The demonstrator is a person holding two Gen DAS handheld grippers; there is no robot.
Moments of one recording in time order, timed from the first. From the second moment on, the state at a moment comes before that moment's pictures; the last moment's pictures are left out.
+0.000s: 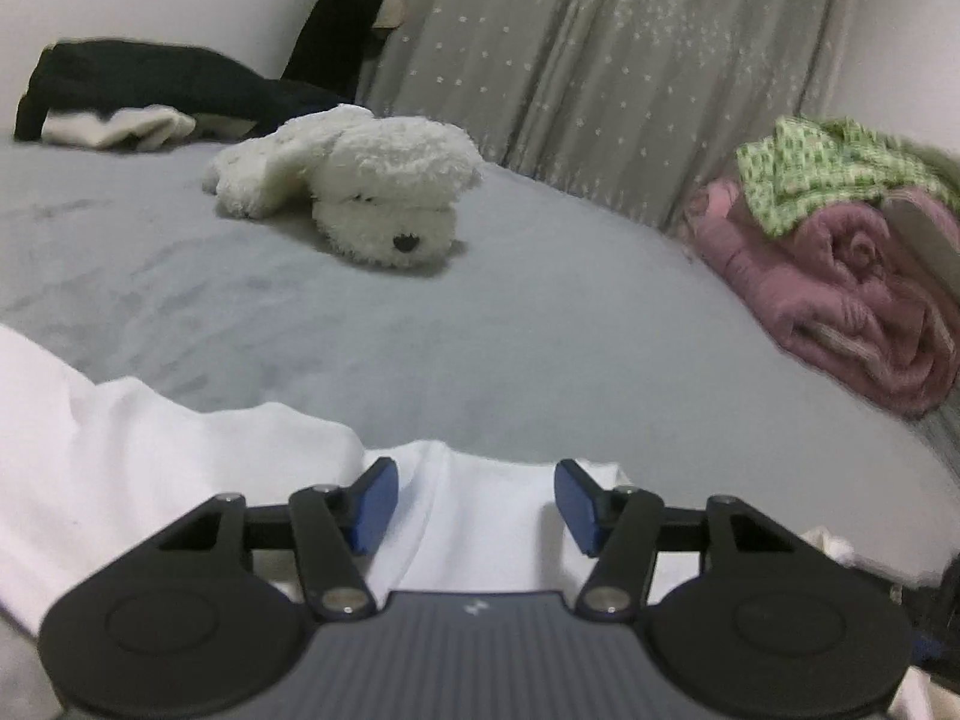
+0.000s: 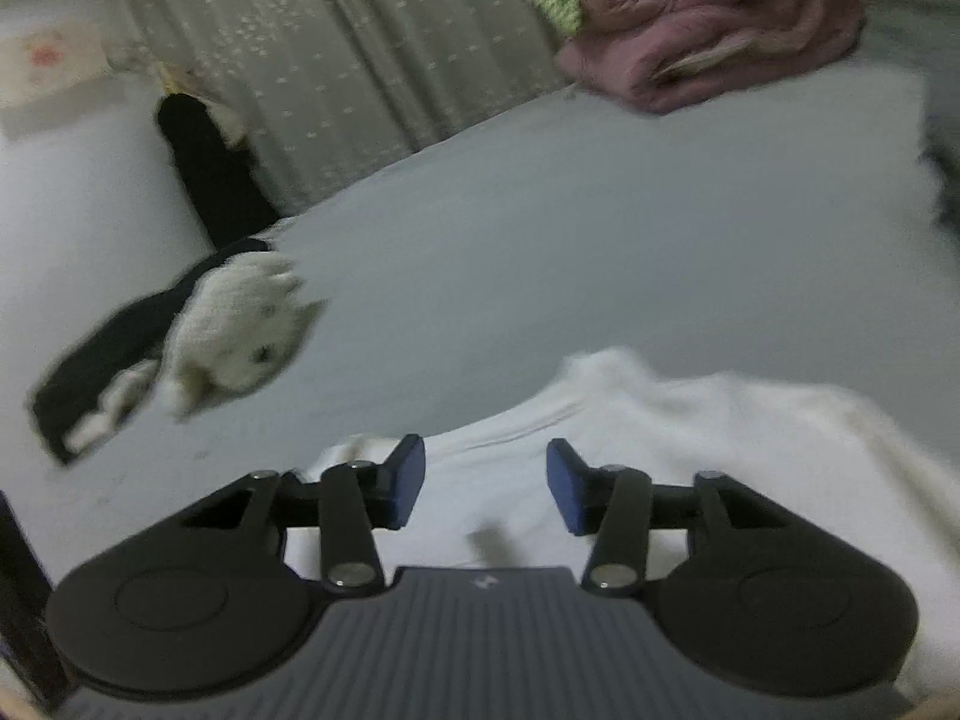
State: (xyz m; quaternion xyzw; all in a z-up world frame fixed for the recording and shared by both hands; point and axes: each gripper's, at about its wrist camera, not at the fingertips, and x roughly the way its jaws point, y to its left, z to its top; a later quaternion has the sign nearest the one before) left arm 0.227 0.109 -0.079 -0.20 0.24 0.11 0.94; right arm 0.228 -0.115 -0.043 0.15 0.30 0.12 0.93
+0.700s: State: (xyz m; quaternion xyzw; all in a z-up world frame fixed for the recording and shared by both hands) left arm 0.229 0.111 -0.080 -0.21 0.25 0.09 0.94; right arm 0.293 -0.156 -0.054 0.13 0.33 0.12 0.93
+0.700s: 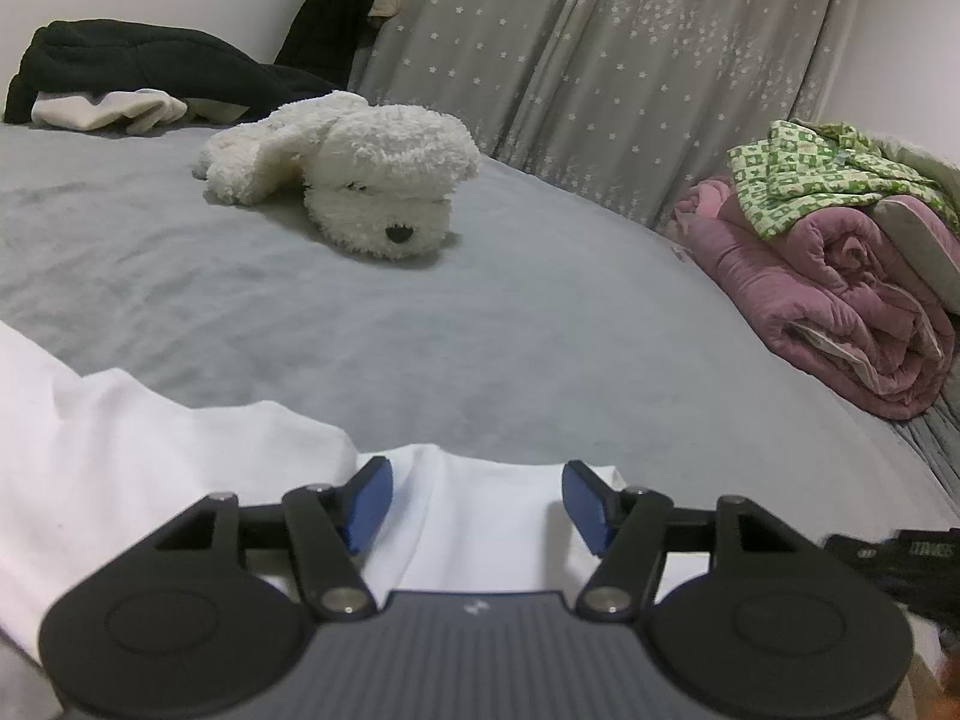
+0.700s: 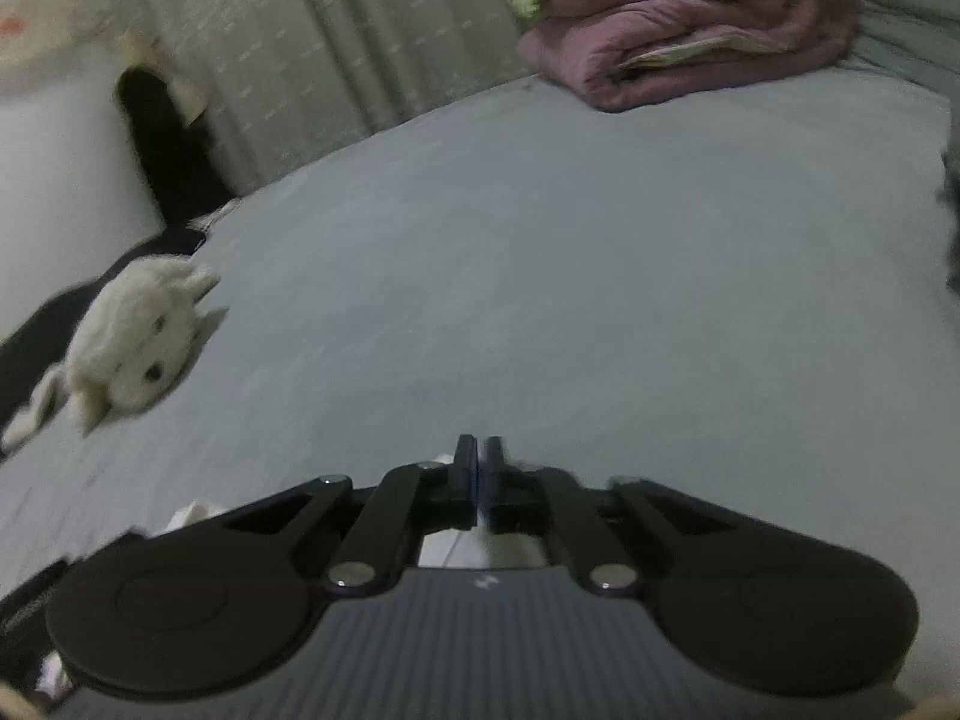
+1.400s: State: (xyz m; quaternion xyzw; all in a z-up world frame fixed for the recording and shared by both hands) left arm 0.229 0.111 -0.080 -0.21 0.25 0.09 0.94; right arm 0.181 -0.296 -0.041 0.06 0.37 -0.03 0.93
